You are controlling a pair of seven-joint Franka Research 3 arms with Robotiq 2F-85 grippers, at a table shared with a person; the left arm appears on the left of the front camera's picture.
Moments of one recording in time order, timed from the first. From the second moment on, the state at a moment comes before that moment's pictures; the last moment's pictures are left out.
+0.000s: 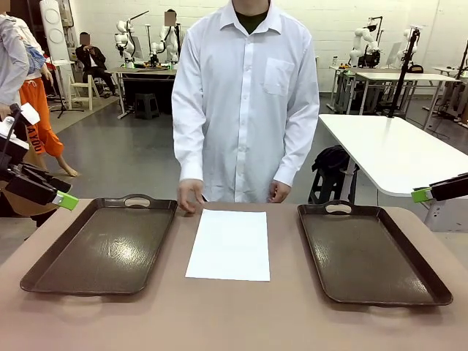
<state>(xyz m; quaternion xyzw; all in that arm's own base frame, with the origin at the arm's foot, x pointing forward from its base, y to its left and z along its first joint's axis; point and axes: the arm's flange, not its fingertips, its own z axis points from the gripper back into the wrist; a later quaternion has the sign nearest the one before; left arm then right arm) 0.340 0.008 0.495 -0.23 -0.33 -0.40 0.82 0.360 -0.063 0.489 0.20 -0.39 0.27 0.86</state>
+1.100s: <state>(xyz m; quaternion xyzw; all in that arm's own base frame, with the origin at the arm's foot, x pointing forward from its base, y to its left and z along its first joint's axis) 0.340 0.008 0.495 -0.23 -0.33 -0.40 0.82 0.360 -0.063 0.489 0.20 -0.39 0.27 0.86</state>
